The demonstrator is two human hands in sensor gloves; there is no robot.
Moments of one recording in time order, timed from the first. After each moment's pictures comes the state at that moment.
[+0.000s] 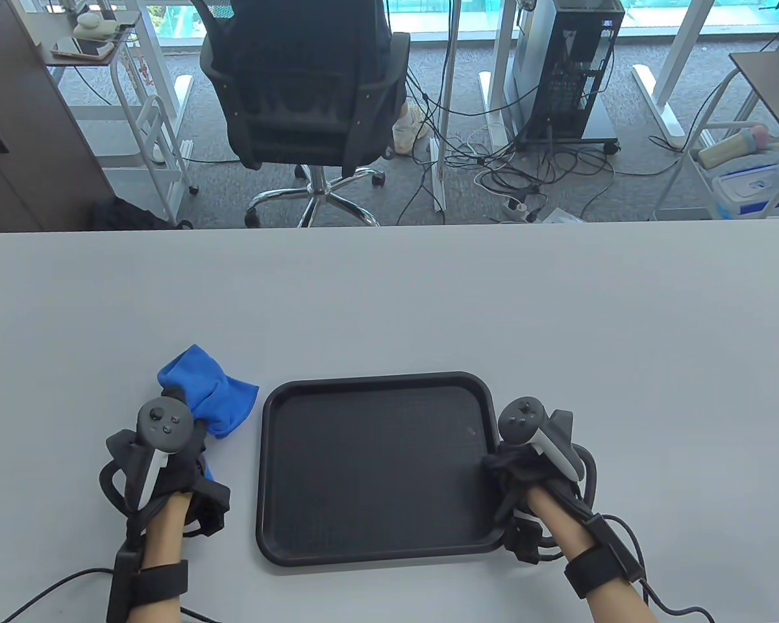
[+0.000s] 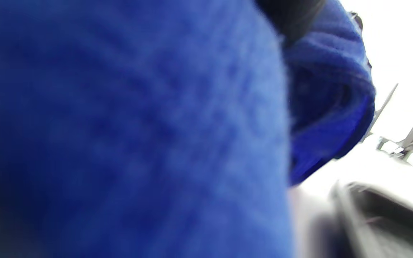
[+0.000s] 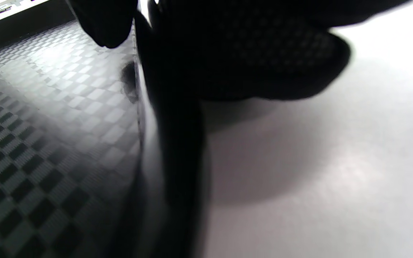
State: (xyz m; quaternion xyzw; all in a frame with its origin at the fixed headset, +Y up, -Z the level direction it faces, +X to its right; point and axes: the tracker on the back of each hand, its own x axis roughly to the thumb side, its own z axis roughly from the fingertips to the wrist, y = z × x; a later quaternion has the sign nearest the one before) left_hand -0.306 -0.703 -0.284 0.05 0.18 0.19 0.96; right_hand 0.174 -0.769 -0.301 -0.09 0.25 0.95 0.18
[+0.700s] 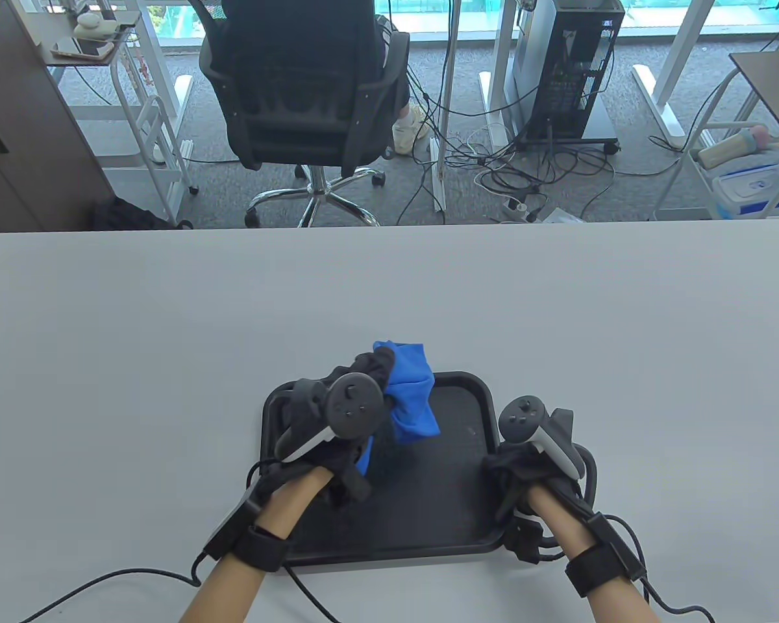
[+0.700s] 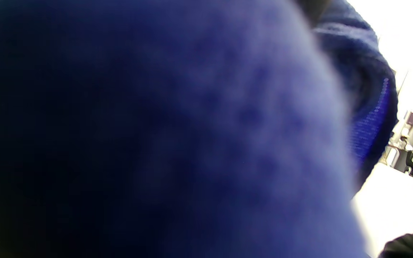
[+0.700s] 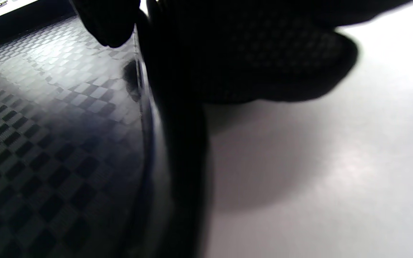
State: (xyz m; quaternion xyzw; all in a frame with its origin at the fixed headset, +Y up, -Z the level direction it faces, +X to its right) left_hand -0.075 -0.649 -0.313 0.02 -0.18 0.14 0.97; right_hand 0.173 -0.768 -0.301 -0.09 0.26 0.95 0.17
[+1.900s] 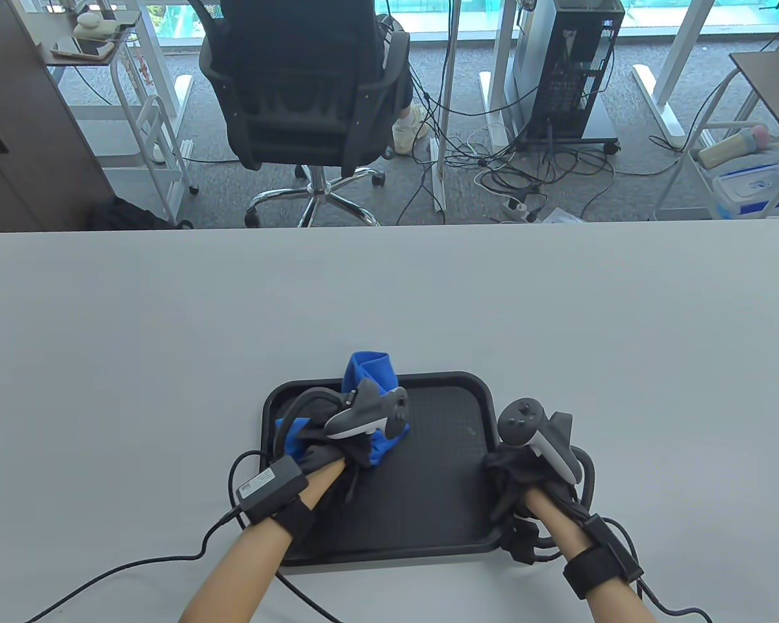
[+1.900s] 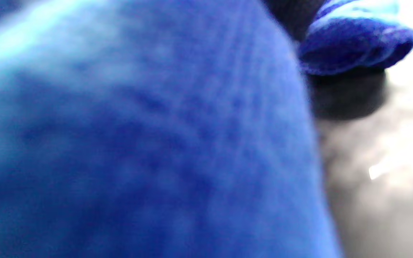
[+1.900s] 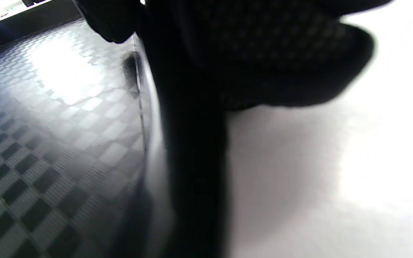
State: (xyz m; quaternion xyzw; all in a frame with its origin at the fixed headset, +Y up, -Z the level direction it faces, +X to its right) left_hand -0.091 -0.747 -0.340 -0.21 -0.14 -0.15 0.95; right_hand 0.171 -0.770 -0.299 -0.10 0.24 0.95 0.18
